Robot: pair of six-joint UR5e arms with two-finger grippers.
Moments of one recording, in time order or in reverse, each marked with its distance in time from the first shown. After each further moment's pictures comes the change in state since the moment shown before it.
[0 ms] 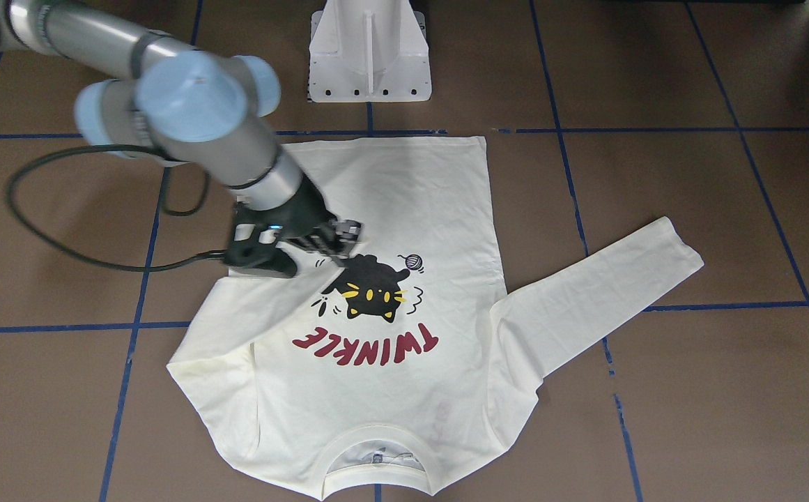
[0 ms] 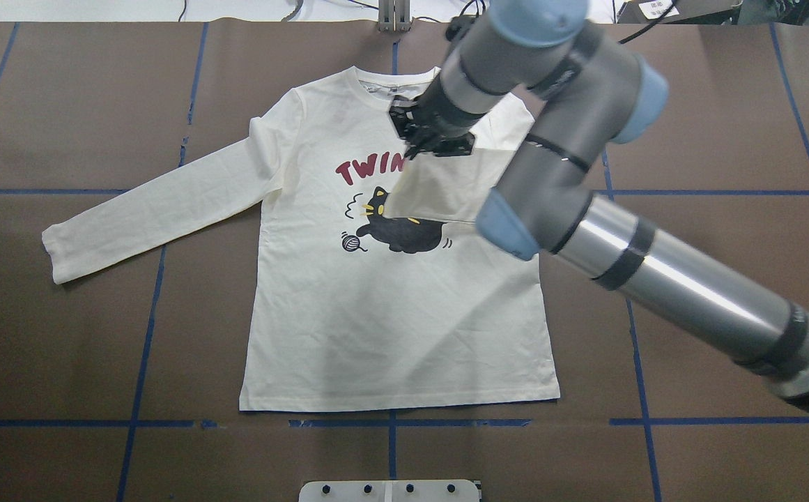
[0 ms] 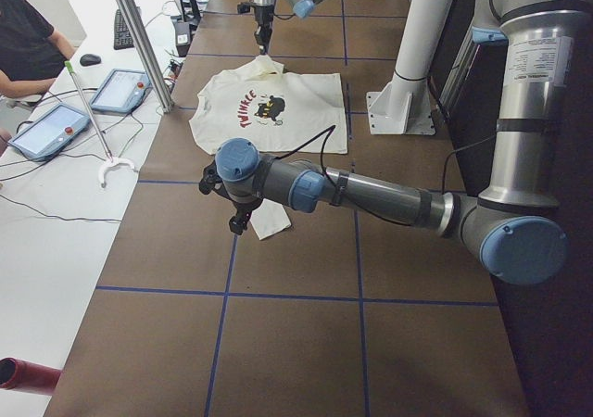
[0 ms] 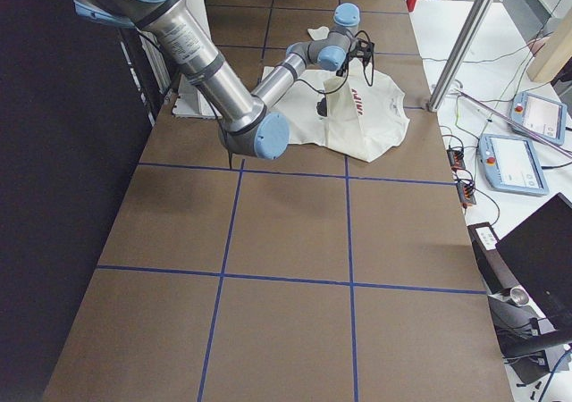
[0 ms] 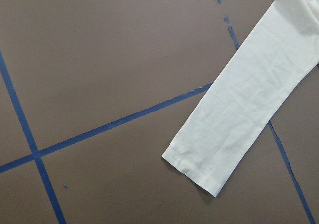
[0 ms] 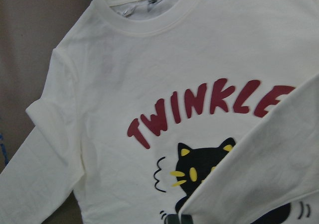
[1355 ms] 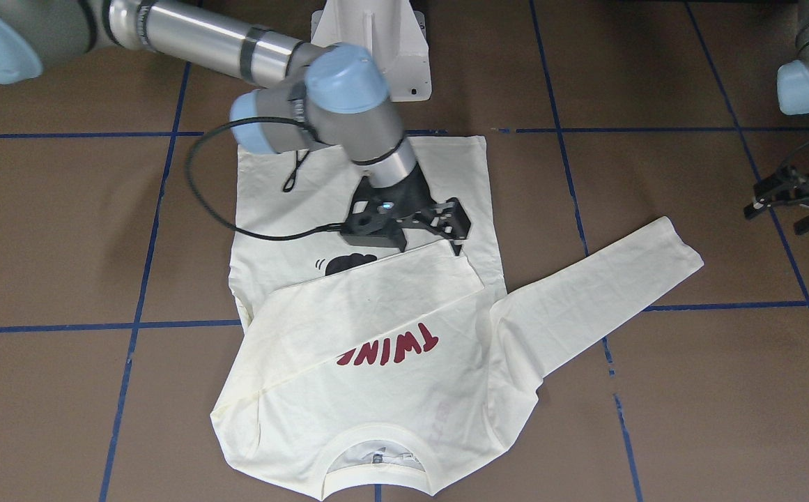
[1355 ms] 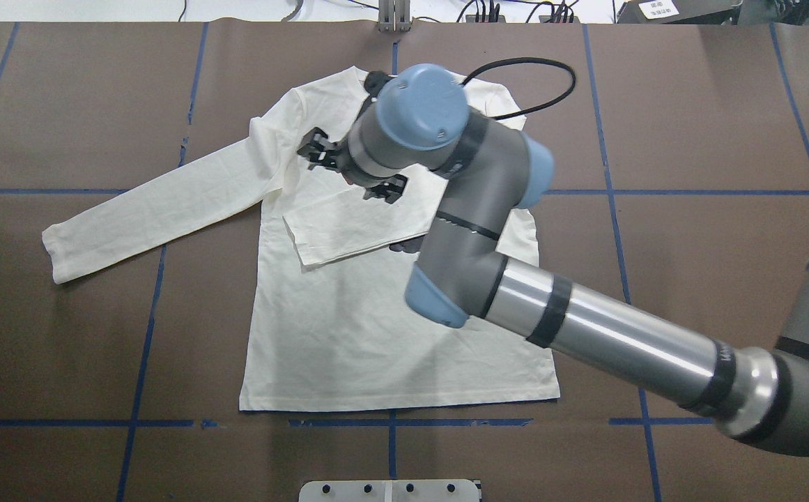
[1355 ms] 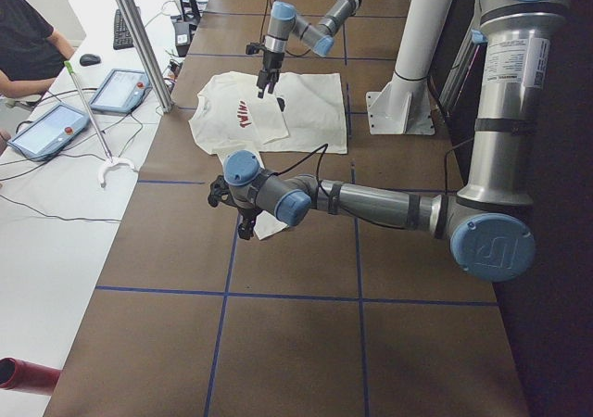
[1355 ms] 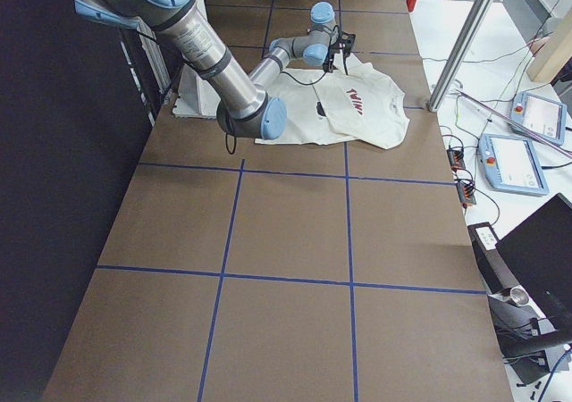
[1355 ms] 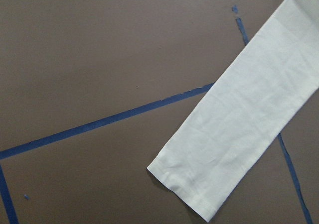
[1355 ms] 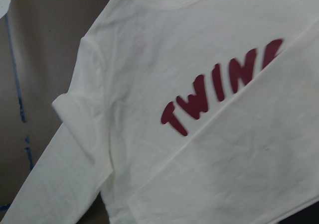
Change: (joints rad) left arm 0.264 -0.027 0.190 -0.339 0.183 -0.482; right arm -0.051 -0.095 0.064 0.134 -0.119 0.144
